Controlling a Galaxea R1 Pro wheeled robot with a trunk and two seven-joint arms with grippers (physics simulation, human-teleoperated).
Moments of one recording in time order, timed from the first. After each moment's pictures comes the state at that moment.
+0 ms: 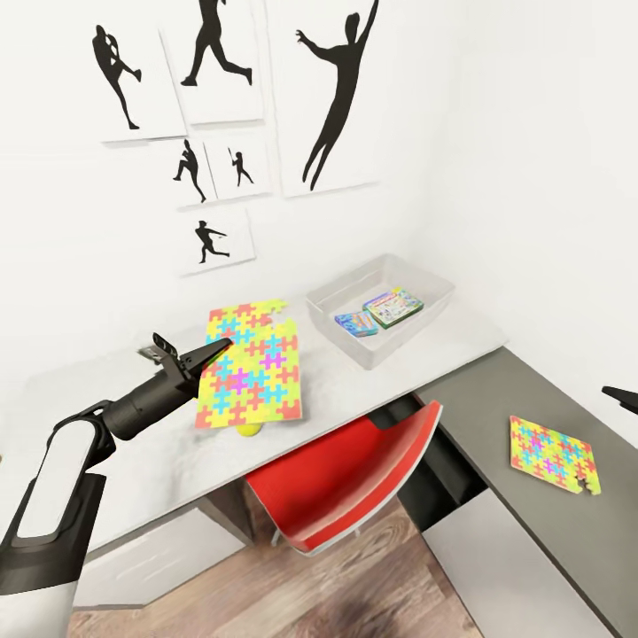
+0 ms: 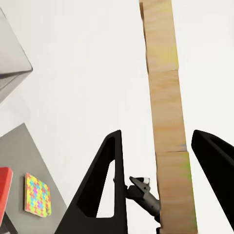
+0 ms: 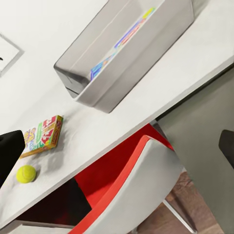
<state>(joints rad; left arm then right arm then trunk) -0.53 0.14 0.12 -1.61 1.38 0.99 -0.37 -0.21 -0.69 -0.67 -1.61 -0.94 1.04 0.63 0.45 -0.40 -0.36</state>
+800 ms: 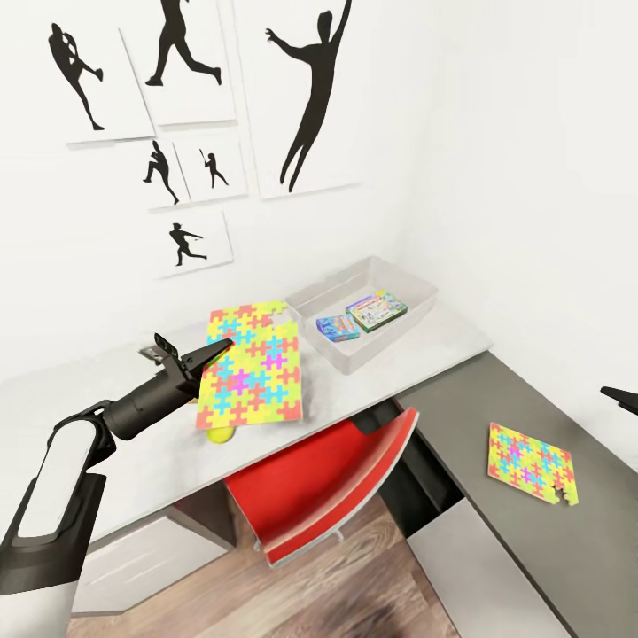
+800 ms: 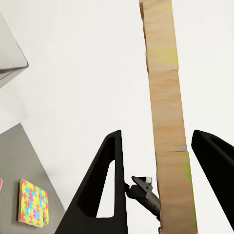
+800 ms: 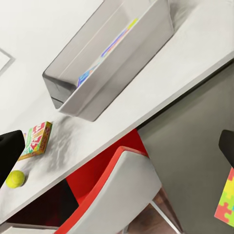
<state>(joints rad) -0.53 0.14 0.12 -1.61 1.37 0.99 -0.36 -0.21 -0.69 -0.67 -1.61 -0.95 1.04 0.63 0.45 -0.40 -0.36</state>
